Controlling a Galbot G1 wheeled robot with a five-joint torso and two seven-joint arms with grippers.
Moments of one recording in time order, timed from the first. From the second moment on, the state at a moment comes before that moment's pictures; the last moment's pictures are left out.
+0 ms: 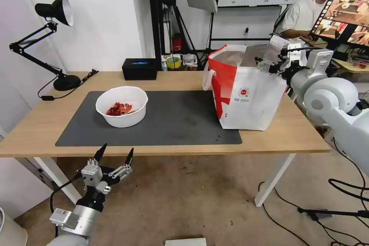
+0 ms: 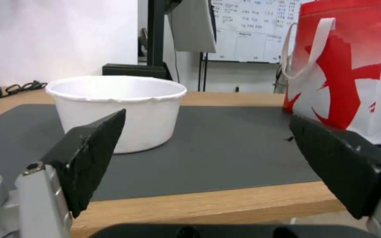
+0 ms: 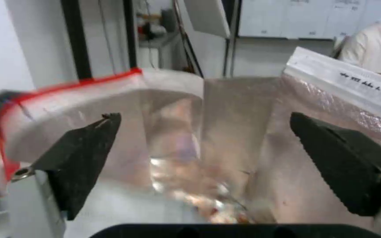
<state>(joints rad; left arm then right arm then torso) 1.75 -1.21 -0.64 -2.17 -0.42 -0.22 0.12 -0.41 0.61 0.01 1.83 1.15 -0.41 0.39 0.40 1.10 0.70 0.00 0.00</state>
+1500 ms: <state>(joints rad) 1.69 -1.17 -0.65 -2.17 -0.50 -0.19 0.07 -1.57 0.89 0.32 2.07 0.48 0.13 0.30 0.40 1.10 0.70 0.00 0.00</state>
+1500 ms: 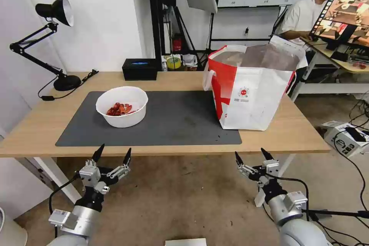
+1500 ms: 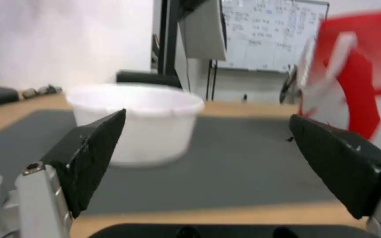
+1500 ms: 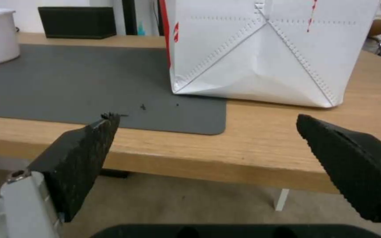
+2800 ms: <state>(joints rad) 0.66 -0.59 -0.20 -1.67 -1.47 0.64 -0.46 -1.57 0.88 0.31 2.07 0.49 0.12 0.30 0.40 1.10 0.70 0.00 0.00</state>
